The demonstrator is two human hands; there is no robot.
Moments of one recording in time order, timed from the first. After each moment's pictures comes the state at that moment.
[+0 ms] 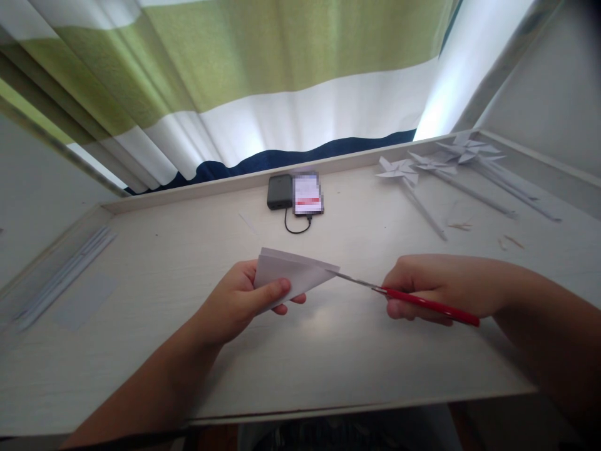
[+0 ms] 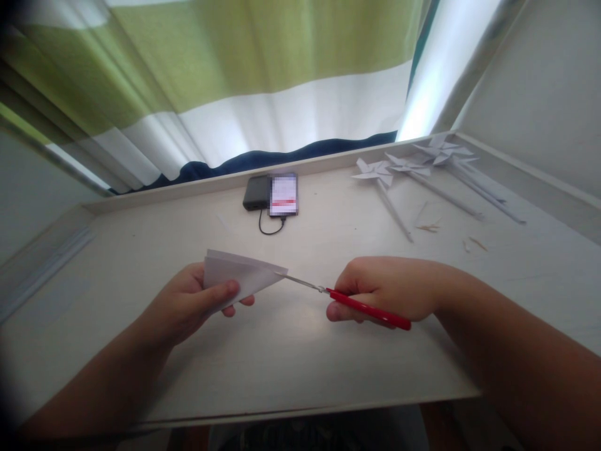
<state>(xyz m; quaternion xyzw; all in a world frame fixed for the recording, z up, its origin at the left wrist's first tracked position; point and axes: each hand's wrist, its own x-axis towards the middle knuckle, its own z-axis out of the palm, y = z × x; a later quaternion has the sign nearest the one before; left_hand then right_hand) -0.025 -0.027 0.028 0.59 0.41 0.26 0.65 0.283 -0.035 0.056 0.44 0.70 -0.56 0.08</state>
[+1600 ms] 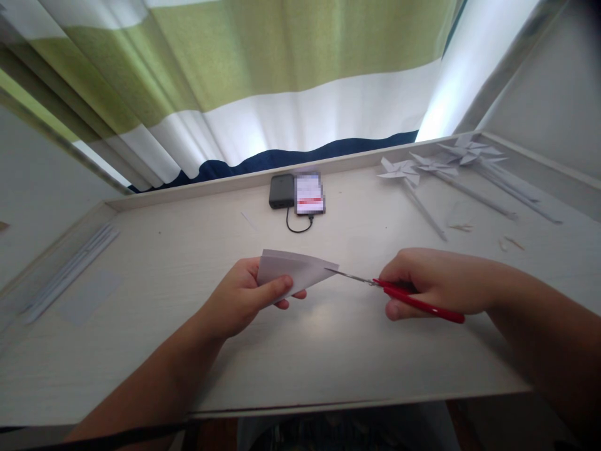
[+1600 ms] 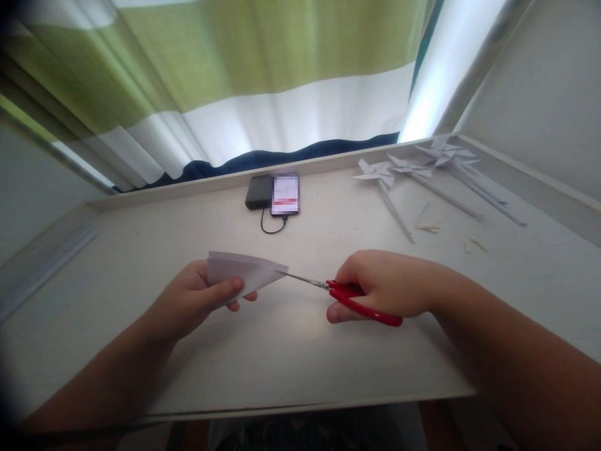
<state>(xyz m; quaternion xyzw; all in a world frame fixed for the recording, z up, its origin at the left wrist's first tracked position) -0.021 -0.028 0.035 0.63 0.44 0.24 0.60 0.287 -0.031 0.047 0.44 0.78 -0.44 0.07</state>
